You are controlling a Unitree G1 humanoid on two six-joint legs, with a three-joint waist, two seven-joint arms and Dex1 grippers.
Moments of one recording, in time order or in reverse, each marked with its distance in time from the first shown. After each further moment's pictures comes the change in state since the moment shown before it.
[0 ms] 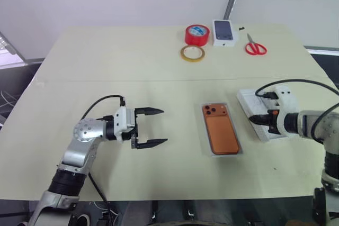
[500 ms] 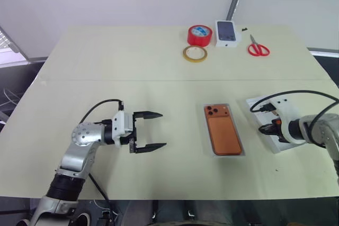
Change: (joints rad) left arm 0.048 0.000 0.013 -0.031 -0.001 -0.006 -0.005; right arm 0.072 -0.209 0.233 -0.020 -0.102 -0.061 0.059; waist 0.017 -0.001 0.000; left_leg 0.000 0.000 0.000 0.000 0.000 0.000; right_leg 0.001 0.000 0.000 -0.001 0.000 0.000
